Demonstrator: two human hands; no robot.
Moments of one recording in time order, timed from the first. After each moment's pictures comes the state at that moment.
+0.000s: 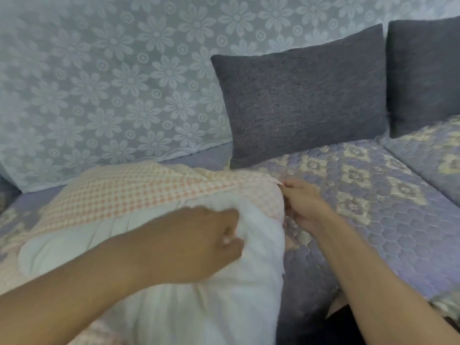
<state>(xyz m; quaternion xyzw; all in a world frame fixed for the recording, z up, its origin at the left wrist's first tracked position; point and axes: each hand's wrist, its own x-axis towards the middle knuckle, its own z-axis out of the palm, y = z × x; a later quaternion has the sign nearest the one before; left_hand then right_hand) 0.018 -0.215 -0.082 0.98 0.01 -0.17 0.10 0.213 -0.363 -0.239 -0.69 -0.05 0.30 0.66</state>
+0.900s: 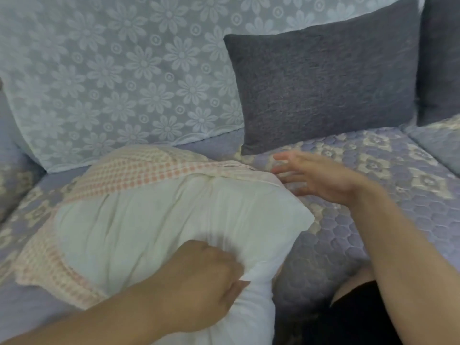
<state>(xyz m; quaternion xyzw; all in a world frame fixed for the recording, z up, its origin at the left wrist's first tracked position) -0.034 -0.222 -0.172 0.99 -0.14 0.00 -0.04 0.237 -0.388 -0.200 -0.63 -0.24 0.44 0.59</state>
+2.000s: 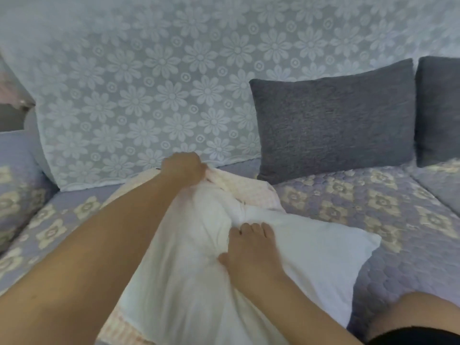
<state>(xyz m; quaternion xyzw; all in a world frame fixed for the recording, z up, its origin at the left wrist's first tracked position) 0.124 -0.029 -0.125 0.94 0.32 -0.04 0.05 0.056 -0.257 -0.195 -0.92 -0.37 0.06 0.09</state>
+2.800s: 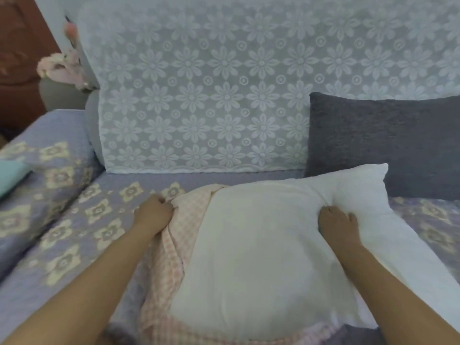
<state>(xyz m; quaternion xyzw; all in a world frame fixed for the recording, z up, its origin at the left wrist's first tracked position) -0.048 0.106 -0.216 0.80 0.51 0.10 0.29 0.167 -0.252 -0.207 -0.97 -0.23 -0.01 0.01</state>
